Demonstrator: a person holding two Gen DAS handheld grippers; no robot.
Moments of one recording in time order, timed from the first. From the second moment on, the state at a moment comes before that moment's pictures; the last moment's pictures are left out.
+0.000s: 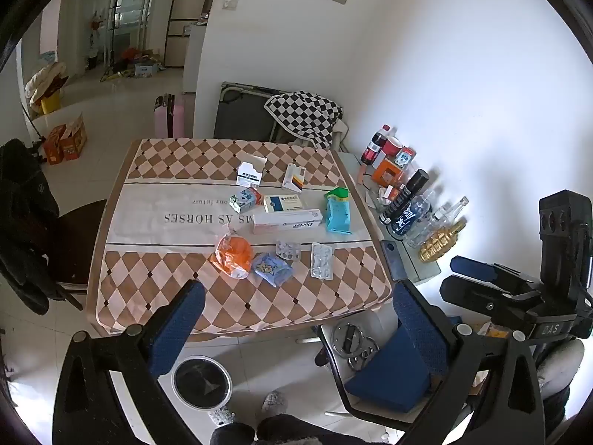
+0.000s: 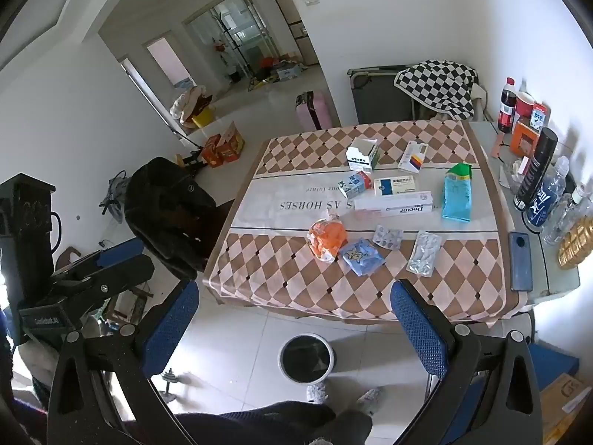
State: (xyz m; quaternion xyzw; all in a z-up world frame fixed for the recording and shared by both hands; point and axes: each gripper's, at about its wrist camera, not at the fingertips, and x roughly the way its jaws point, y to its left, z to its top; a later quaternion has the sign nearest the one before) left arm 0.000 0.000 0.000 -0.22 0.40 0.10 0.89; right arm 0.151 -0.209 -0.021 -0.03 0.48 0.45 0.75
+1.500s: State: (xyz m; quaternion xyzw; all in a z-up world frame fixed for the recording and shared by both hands) left arm 0.000 -0.026 0.008 -0.23 0.39 0.08 0.89; right arm 0.149 -0.223 -0.006 -0.03 0.47 0.47 0.75
